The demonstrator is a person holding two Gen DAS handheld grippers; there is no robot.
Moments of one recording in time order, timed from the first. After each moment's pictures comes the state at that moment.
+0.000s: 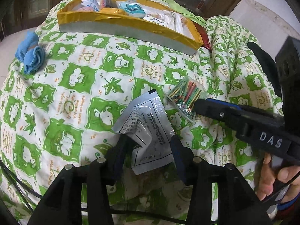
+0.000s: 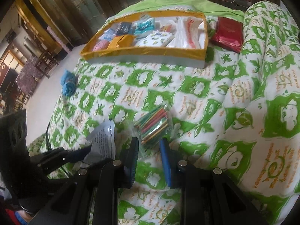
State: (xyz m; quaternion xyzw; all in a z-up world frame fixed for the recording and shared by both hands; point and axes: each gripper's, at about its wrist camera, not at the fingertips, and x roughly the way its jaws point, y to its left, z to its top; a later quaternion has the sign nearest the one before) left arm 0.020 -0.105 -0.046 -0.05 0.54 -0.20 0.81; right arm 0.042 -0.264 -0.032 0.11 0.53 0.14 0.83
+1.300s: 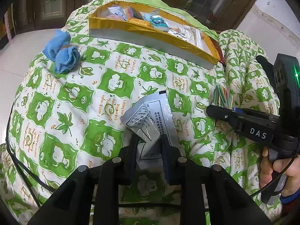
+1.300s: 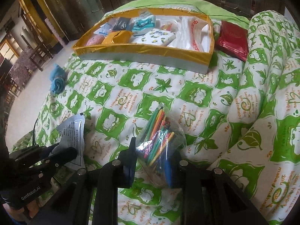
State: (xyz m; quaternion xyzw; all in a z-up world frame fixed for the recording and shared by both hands) left arm 0.019 -0.060 -0.039 -0.07 0.52 -0.17 0.84; right arm 0.053 -0.251 -0.045 0.07 0.53 0.12 0.84
